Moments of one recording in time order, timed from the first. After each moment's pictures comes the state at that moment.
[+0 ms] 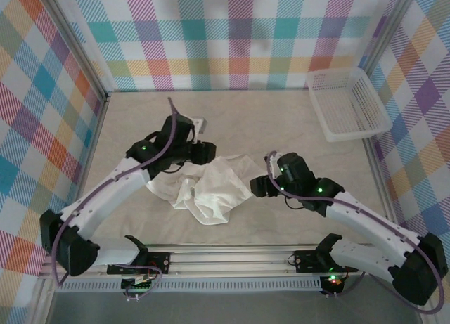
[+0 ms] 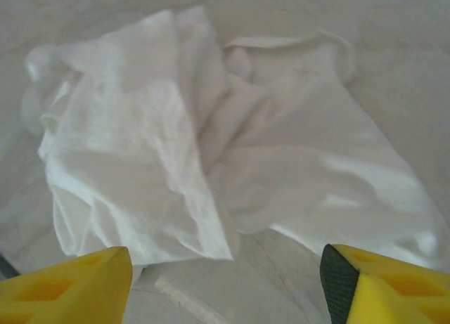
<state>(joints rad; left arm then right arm) -0.62 1.26 1.22 -0.68 0.01 -0.35 0.73 1.03 0.73 -0.45 -0.11 0.34</state>
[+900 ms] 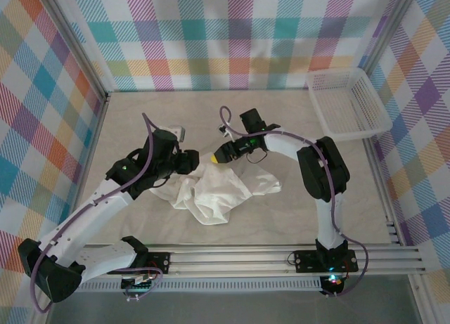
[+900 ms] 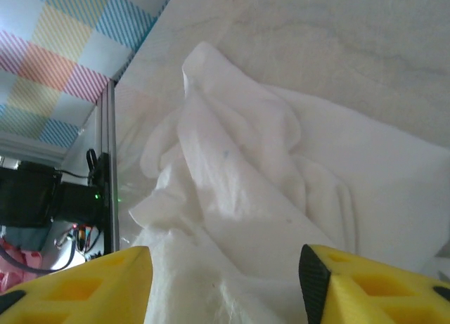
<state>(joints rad) -0.62 1.07 1.07 -0.72 -0.12 -0.46 0.54 2.05 1.42 -0.34 -0.98 0.02</state>
